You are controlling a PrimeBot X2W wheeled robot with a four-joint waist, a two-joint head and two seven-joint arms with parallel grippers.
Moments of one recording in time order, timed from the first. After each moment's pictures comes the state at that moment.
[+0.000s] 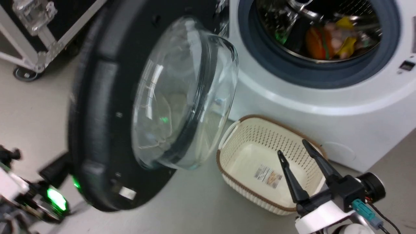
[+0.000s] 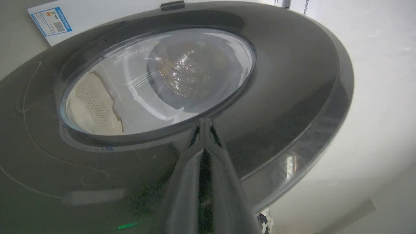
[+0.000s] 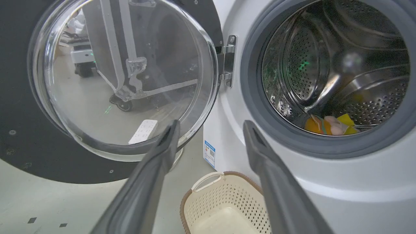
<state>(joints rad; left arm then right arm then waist) -0.29 0.15 0.54 0.08 -1.55 0.04 1.13 -0.09 -0.06 0.15 0.08 -0.03 0.13 -0.25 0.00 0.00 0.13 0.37</state>
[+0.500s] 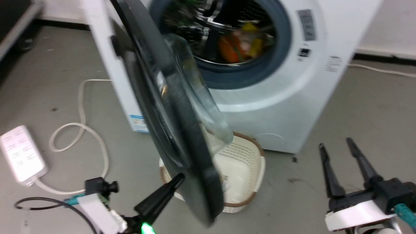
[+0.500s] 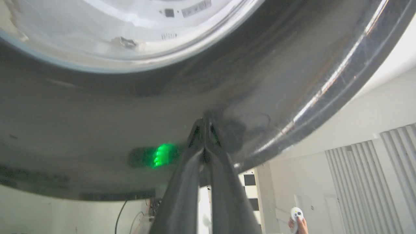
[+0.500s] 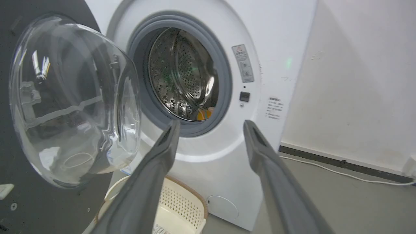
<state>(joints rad) 0.04 0.05 0.04 -0.15 -1.70 -0.02 0.78 -0.04 -0.05 -0.03 0.02 0.00 0.13 -0.26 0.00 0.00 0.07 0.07</state>
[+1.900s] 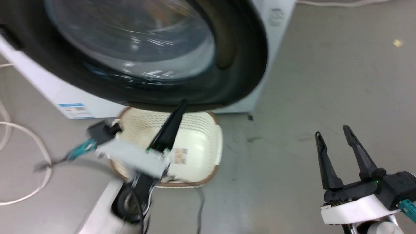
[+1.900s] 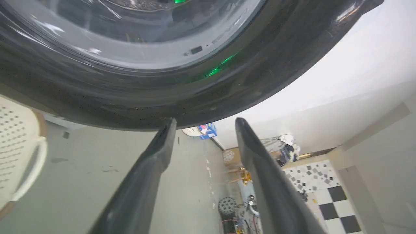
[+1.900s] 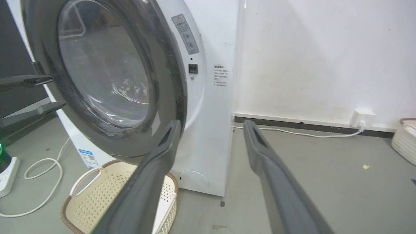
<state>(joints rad) -0.42 0.20 -0.40 0.18 -1.45 -0.13 -0.01 -0.06 -0.05 0.01 -0.05 0.08 0.13 -0.26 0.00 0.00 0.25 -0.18</state>
